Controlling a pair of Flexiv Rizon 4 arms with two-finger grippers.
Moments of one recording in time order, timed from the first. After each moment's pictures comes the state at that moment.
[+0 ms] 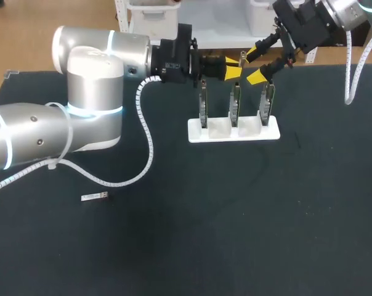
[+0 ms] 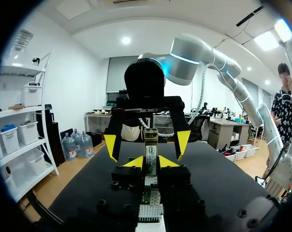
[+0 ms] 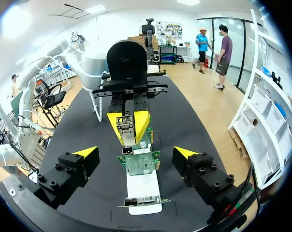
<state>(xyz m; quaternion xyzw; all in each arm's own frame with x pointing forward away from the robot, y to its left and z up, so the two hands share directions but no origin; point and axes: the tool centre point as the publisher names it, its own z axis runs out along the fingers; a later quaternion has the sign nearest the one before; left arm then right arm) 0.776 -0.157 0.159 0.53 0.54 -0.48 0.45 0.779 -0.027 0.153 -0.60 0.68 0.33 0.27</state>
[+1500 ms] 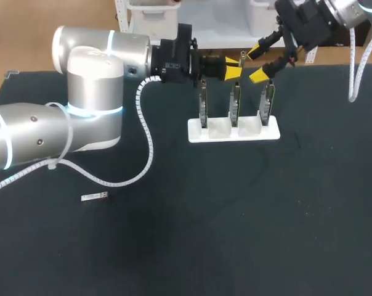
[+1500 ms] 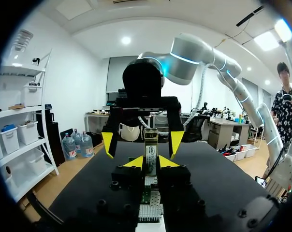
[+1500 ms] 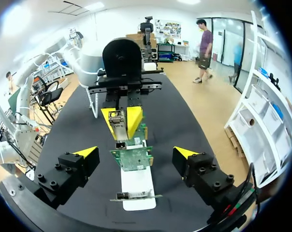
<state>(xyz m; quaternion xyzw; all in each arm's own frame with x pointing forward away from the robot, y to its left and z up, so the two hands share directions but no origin) 0.776 -0.157 0.159 0.53 0.54 -0.48 0.45 0.790 -0.038 0.153 -0.60 0.68 0.30 0.27</state>
